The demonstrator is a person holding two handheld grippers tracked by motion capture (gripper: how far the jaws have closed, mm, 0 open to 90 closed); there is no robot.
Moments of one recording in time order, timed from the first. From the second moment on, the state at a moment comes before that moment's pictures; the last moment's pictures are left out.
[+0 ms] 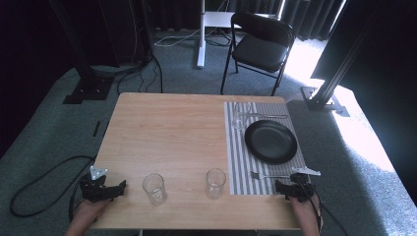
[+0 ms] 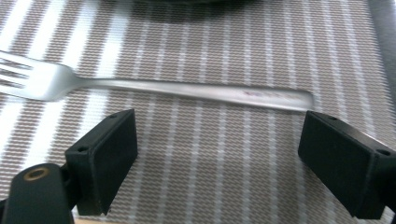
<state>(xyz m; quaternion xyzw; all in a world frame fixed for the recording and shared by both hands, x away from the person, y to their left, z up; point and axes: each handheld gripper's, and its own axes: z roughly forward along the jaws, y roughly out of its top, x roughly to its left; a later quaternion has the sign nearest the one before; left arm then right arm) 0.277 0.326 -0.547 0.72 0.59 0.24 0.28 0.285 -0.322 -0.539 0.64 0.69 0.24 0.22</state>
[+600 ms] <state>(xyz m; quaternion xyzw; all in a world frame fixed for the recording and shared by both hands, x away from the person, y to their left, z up) 0.277 0.326 -0.547 0.72 0.59 0.24 0.28 0.261 -0.326 -0.551 0.64 0.66 0.29 0.27</state>
